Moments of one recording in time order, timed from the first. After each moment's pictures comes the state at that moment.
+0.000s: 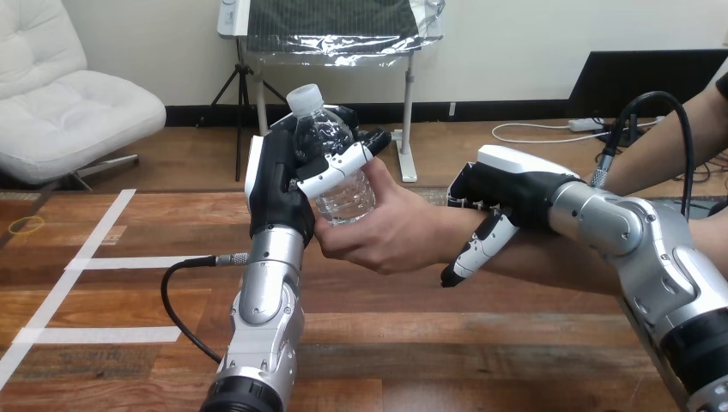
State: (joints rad) left arm -0.59 -0.09 0.10 0.83 -0.07 -0.44 0.02; right arm -0.67 -0.49 0.32 0.49 -0.53 0.01 0.52
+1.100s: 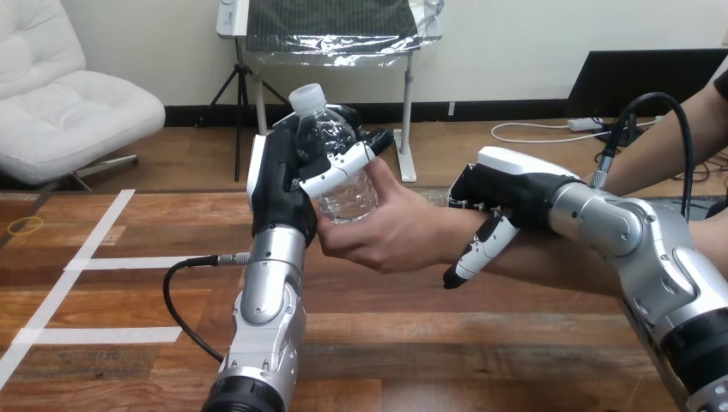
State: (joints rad) left arm -0.59 -0.09 0.10 0.82 -0.07 -0.44 0.01; right arm -0.67 -0.50 0.32 0.50 -0.53 0.01 0.52
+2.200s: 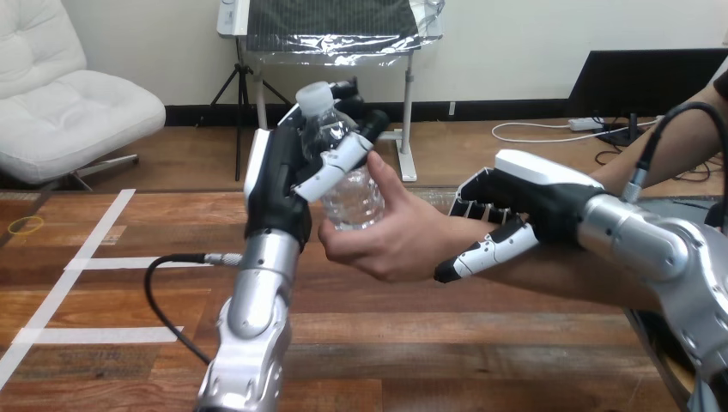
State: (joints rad) left arm -0.42 -0.05 0.03 0.49 0.01 -0.31 0.00; right arm -0.50 -0.60 0.26 0.25 -0.44 -0.02 0.55
